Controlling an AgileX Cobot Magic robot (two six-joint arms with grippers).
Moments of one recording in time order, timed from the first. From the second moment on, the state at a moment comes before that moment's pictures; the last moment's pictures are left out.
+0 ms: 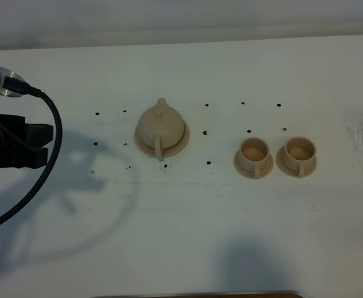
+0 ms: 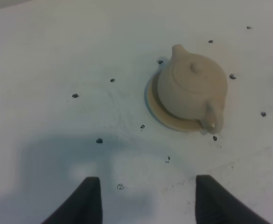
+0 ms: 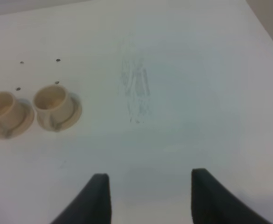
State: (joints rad) left arm -0.08 1.07 -0.67 -0.66 0.40 0.69; right arm 0.12 -0.01 -0.53 -0.17 1.13 0.28
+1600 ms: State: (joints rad) left arm -0.50 1.57 -1.09 -0.23 0.47 -0.02; right arm 0.11 -0.01 -0.53 -0.15 1.13 0.28
